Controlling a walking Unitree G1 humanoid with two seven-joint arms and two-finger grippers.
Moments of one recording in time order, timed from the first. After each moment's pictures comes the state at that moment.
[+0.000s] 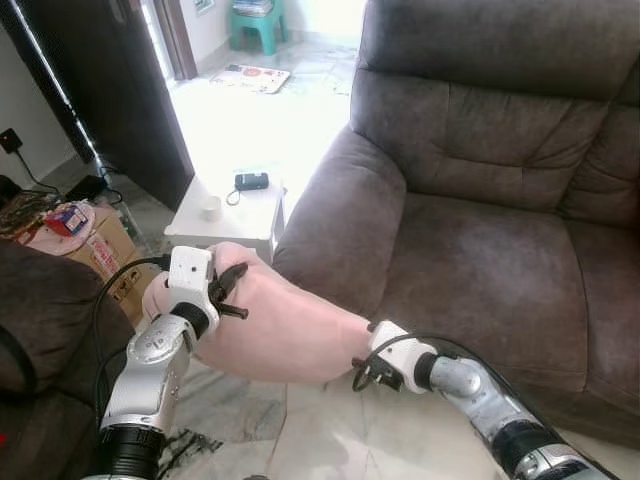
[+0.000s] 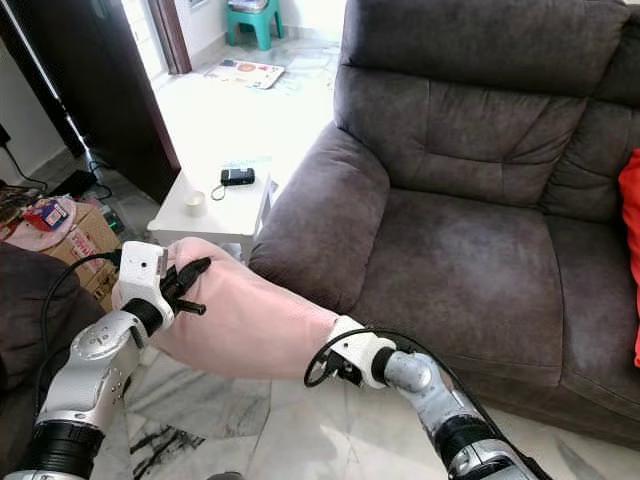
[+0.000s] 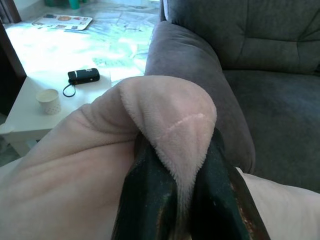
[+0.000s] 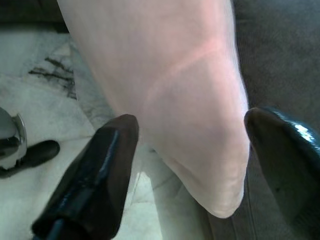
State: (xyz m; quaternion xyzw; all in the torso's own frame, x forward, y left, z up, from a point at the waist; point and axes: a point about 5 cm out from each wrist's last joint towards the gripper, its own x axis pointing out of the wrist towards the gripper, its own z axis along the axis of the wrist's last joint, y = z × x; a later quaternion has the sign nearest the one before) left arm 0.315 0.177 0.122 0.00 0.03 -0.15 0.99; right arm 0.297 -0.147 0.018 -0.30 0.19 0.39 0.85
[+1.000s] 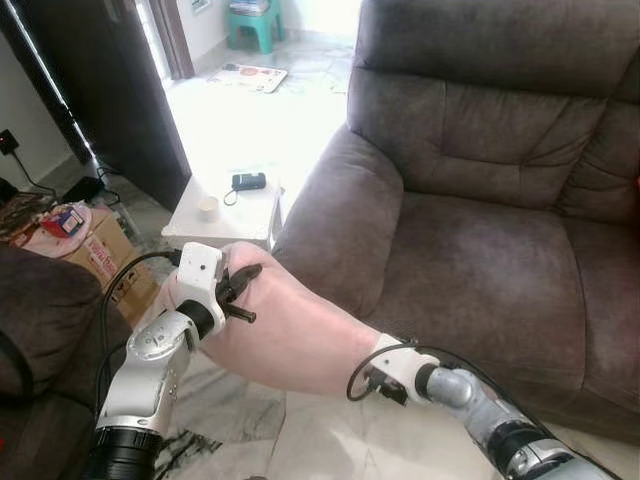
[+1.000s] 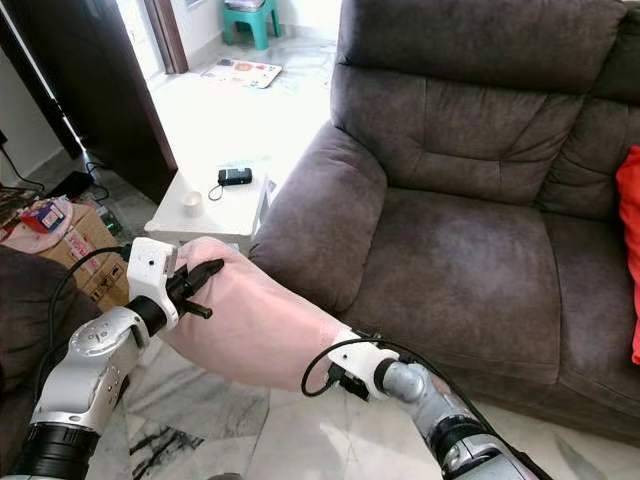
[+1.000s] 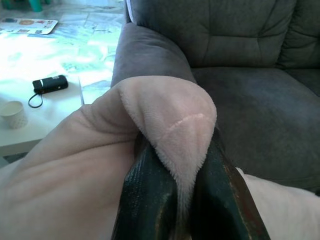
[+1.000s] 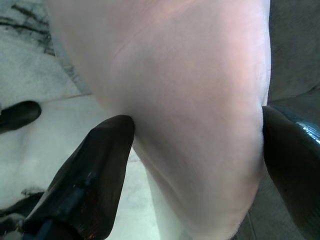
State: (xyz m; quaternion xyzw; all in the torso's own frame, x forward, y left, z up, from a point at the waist) left arm 0.310 0.167 0.132 0.01 0.02 -0.21 0.98; right arm 0.292 -0.153 -0.001 -0.36 0.25 0.34 0.83
